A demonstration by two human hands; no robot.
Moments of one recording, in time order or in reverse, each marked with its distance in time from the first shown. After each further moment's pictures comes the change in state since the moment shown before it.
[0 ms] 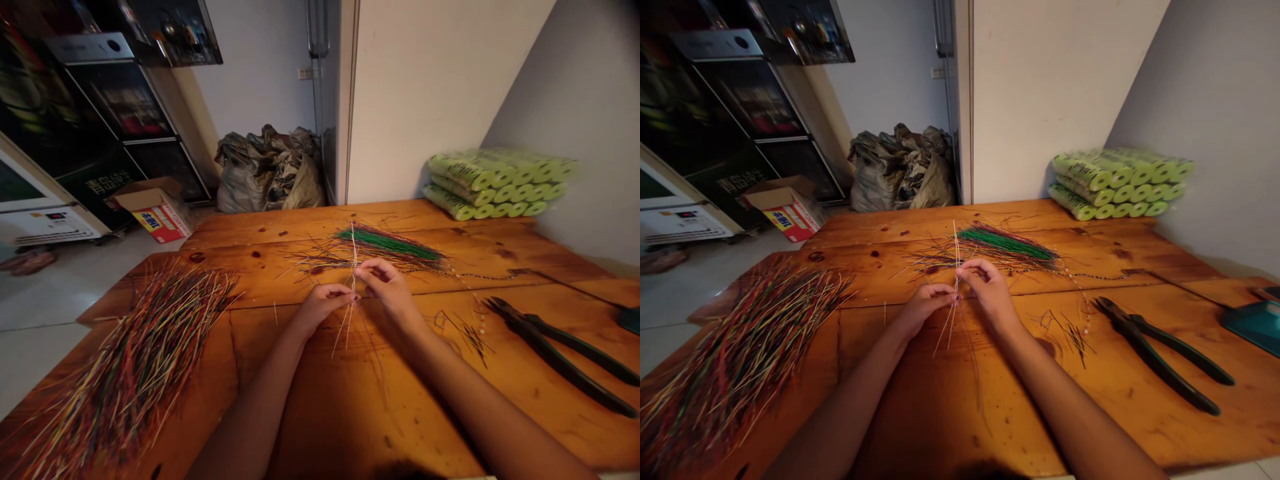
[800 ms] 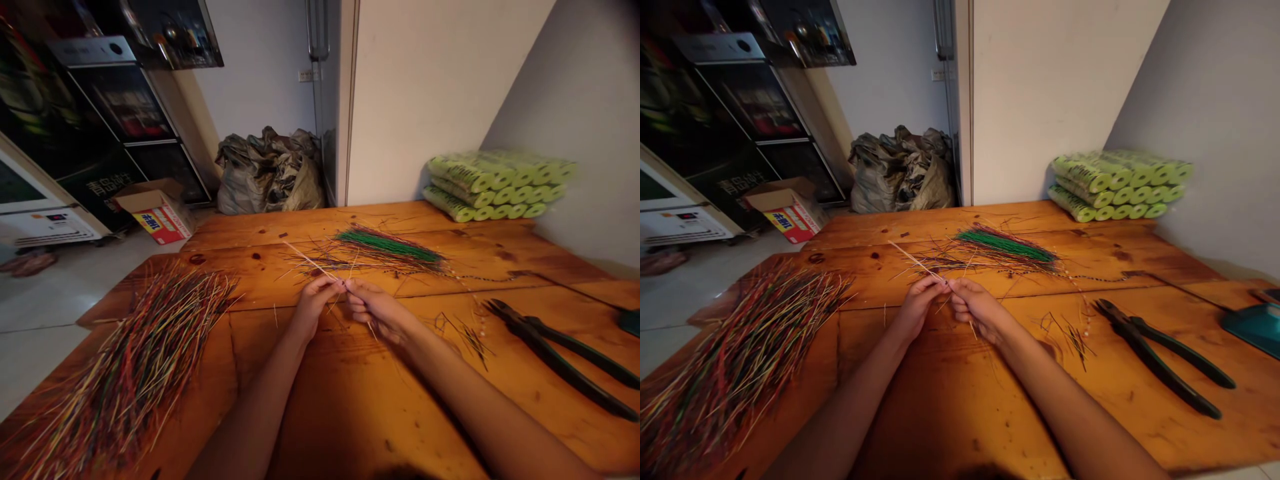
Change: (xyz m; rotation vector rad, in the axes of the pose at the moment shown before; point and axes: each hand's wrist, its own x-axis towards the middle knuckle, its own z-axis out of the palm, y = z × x) left_hand 0.004 -0.004 -0.001 -0.161 0.285 0.133; right_hand -0.010 0.007 0.005 0.406 -0.436 0.518
